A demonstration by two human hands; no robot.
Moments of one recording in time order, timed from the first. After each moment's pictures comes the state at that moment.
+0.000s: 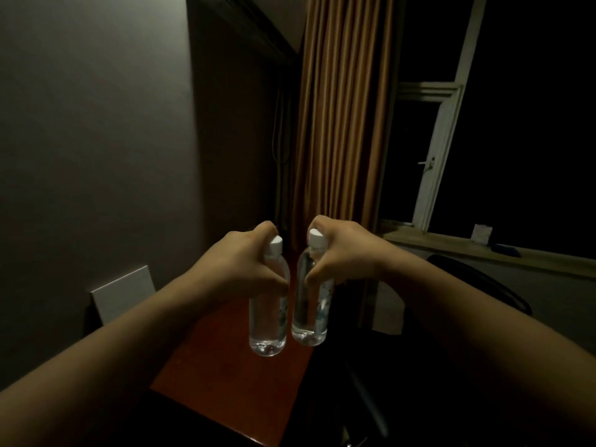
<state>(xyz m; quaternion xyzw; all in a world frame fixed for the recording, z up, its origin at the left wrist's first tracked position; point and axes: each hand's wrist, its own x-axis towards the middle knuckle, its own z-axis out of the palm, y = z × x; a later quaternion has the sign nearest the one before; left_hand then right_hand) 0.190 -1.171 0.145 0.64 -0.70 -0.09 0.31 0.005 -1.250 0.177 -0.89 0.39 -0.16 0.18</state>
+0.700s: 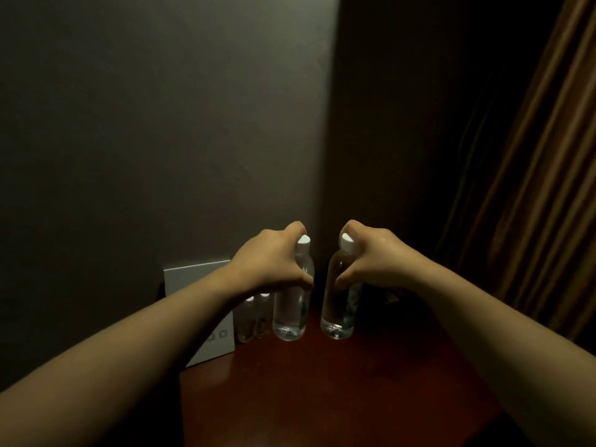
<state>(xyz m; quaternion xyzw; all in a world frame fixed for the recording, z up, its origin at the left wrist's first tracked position) 0.306 -1.482 0.099 0.87 -0.41 0.03 0.27 0.200 -1.651 0.136 -0.97 0.12 -0.07 0.20</state>
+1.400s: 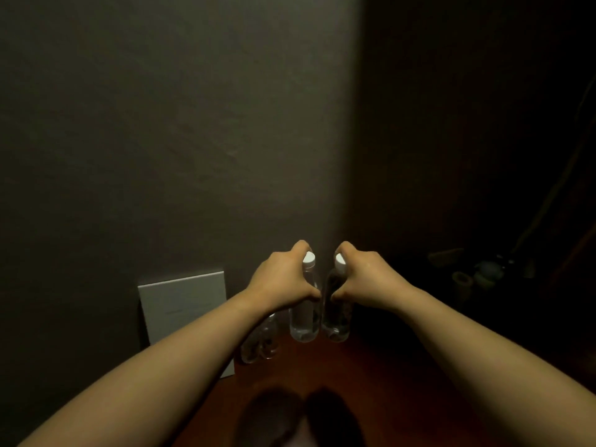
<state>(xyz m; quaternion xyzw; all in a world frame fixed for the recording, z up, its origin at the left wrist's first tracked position) 0.486 -1.641 0.008 0.91 -0.30 -0.02 0.27 0.416 -1.808 0.036 -0.97 0.07 0.00 0.21</state>
